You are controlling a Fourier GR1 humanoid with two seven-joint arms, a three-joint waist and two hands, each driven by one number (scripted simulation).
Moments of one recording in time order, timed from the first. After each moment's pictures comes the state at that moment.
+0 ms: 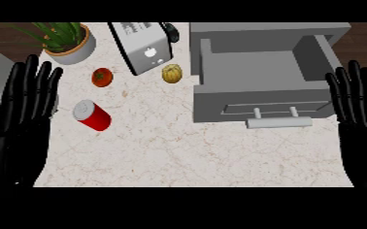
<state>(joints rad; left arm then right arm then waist) -0.01 0.08 -0.02 -2.10 0.00 0.00 0.01 0.03 -0.11 -0.01 -2.10 0.00 0.00 0.02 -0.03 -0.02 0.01</state>
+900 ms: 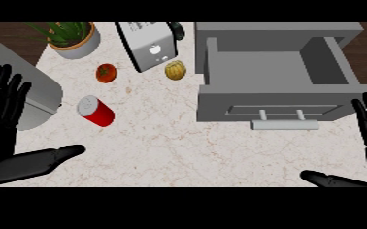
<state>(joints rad) 0.02 0.15 0.15 -2.11 0.00 0.08 0.40 0.18 -0.10 -0.15 -2.14 -0.08 -0.02 0.19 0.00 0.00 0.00</state>
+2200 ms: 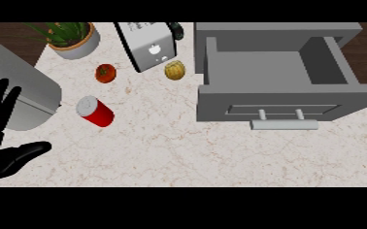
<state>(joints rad) -0.02 0.10 0.29 -2.14 0.22 0.13 0.58 0.39 -0.10 -0.41 -2.16 -0.30 0.26 0.08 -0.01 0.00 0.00</state>
